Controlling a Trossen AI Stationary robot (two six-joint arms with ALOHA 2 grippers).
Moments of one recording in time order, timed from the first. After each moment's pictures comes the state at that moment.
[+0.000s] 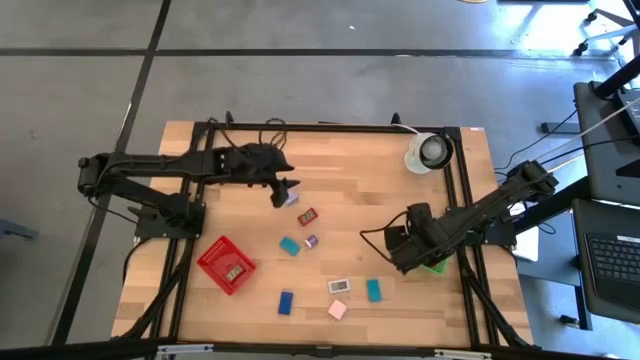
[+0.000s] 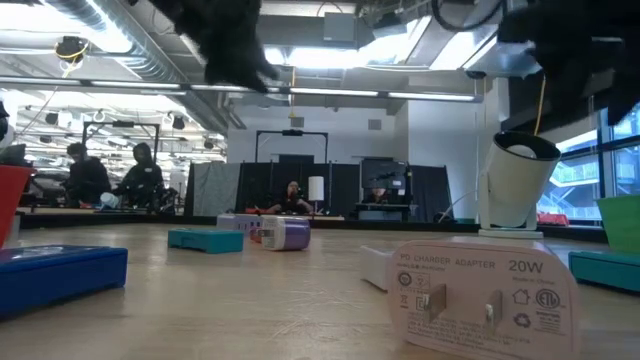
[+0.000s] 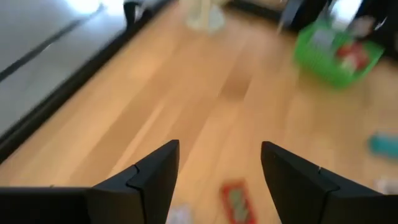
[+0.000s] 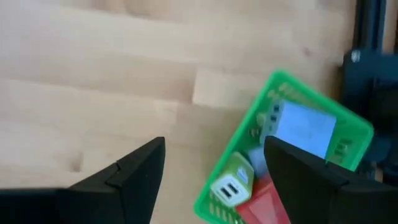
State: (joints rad) left arm 0.16 1.19 0.94 -0.36 -0.16 -0.25; right arm 0.55 1.51 1.19 -1.43 0.33 2.00
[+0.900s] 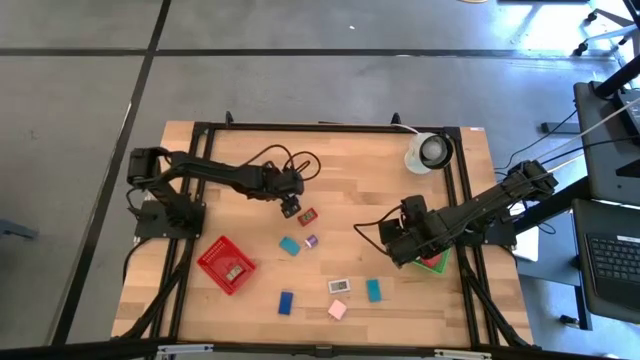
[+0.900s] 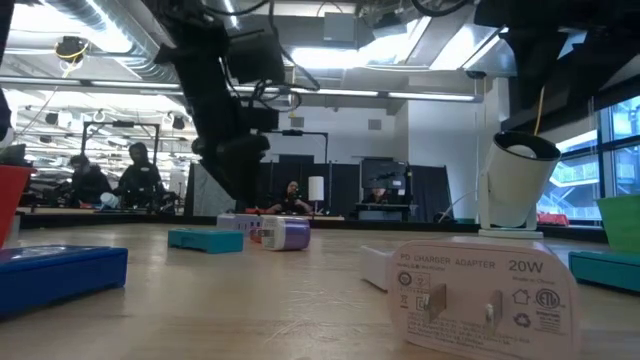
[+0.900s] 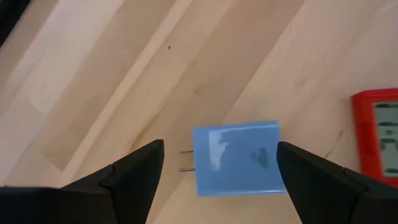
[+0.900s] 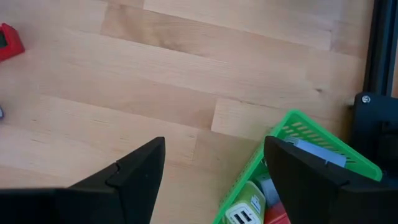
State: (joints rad) left arm 0.15 1.63 0.94 -0.50 -0.38 -0.38; right arm 0.50 1.51 1.25 -1.44 0.42 1.87
